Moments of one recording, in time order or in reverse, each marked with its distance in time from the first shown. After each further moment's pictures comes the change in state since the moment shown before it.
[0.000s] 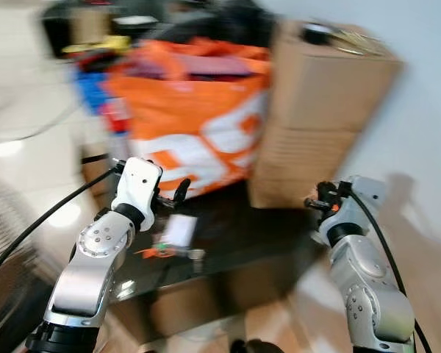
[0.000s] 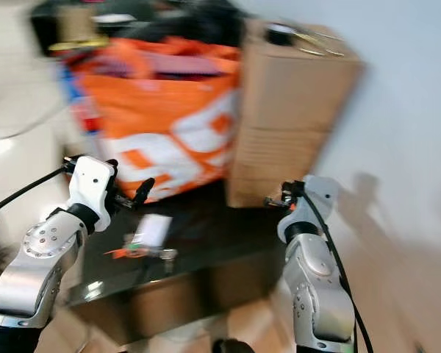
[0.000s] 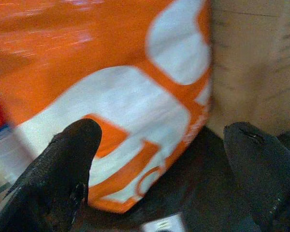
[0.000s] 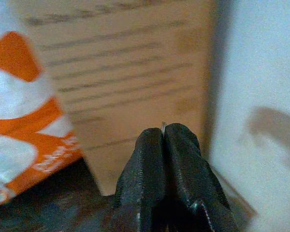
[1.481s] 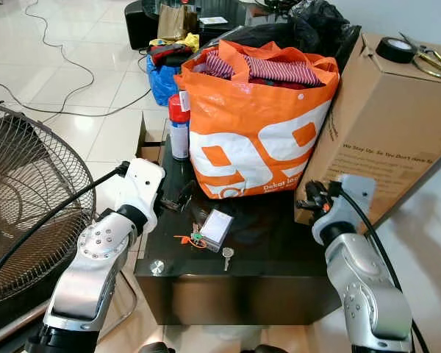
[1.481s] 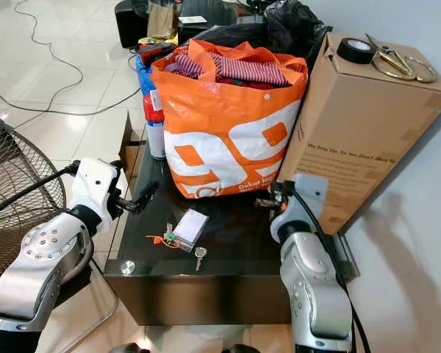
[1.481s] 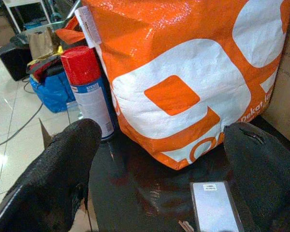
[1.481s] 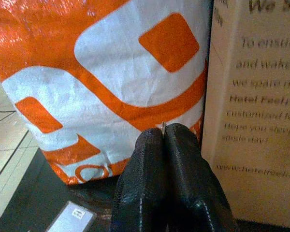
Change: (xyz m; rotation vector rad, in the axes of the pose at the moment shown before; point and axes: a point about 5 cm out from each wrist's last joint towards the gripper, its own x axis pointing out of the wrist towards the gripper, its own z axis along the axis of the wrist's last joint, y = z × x) left arm -0.003 -0.005 0.003 -0.007 -0.008 -0.034; right arm 0.002 0.011 0.002 -0.027 0.012 0.113
